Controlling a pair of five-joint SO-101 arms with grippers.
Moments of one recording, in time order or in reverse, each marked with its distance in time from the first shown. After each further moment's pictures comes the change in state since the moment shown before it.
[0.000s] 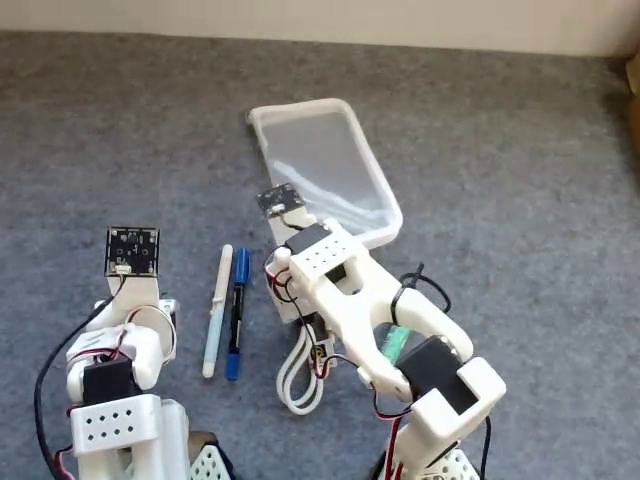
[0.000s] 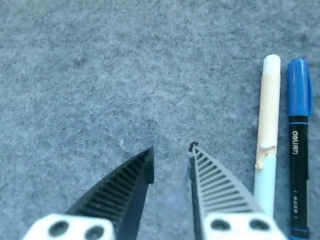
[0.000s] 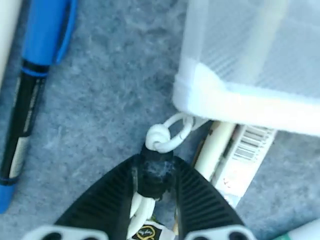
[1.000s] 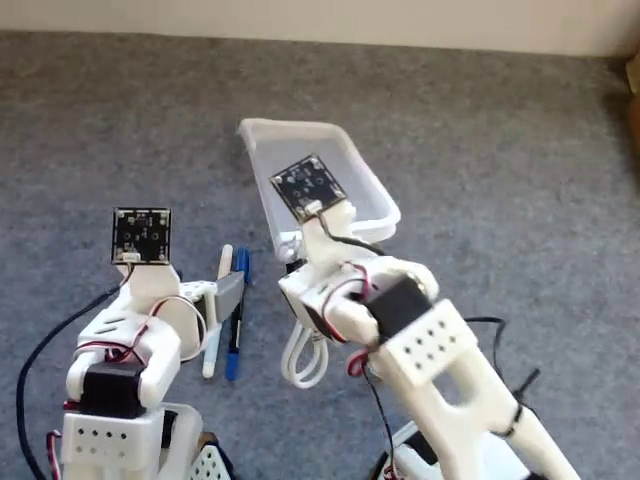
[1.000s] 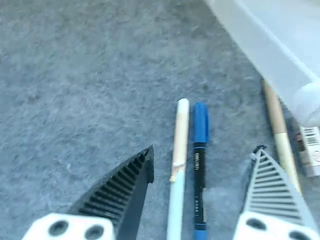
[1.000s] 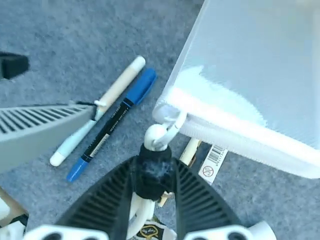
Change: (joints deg) left arm 17.6 -0.3 -16.6 10.3 17.1; right arm -0.4 -49.1 11.0 4.0 6.0
